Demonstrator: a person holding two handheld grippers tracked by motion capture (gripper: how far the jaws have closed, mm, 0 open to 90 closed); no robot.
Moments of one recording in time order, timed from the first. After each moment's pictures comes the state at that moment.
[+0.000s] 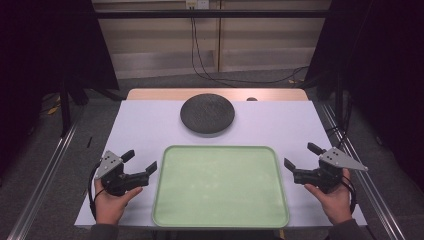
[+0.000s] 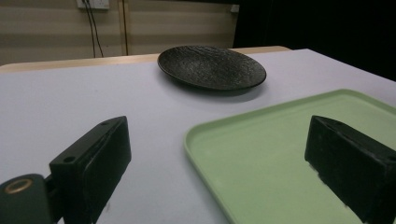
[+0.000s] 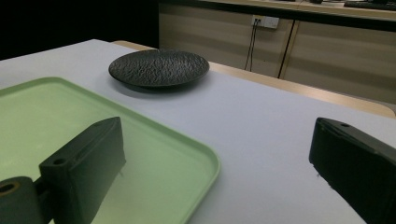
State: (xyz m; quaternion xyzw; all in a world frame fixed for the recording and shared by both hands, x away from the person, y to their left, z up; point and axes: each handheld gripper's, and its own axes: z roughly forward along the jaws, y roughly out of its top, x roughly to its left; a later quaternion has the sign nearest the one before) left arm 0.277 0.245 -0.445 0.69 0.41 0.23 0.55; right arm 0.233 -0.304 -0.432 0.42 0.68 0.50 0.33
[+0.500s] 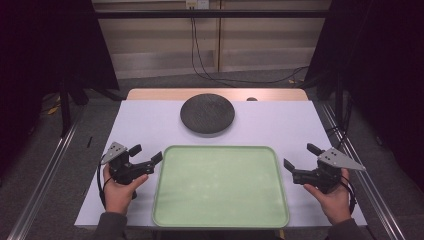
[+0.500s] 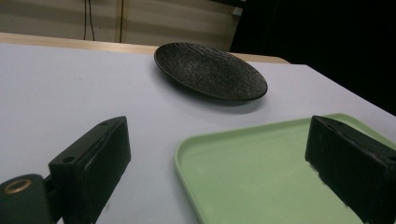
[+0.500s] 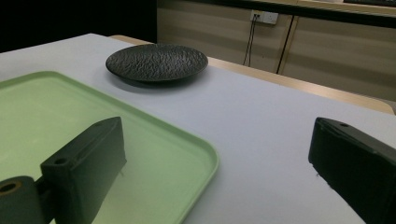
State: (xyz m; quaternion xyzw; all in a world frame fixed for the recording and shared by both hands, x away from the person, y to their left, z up) left arm 0.309 0.233 -0.449 0.67 0.45 0.18 0.56; right arm 0.234 -0.303 -0.434 0.42 0.69 0.49 0.33
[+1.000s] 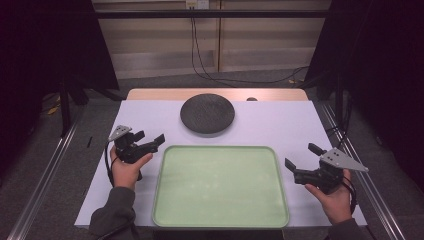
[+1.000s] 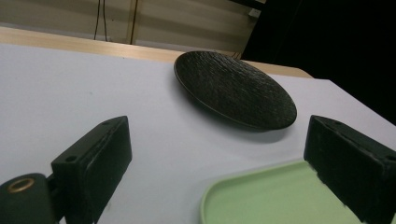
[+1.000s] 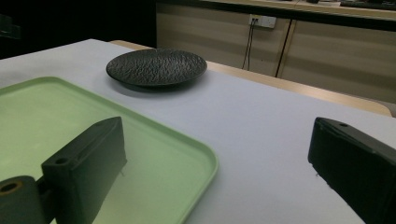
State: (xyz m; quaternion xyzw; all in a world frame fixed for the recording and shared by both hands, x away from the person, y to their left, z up) left arm 0.364 0.224 -0.447 0.66 0.49 0.17 0.55; right arm 0.231 -0.305 -0.432 0.43 0.68 0.50 0.33
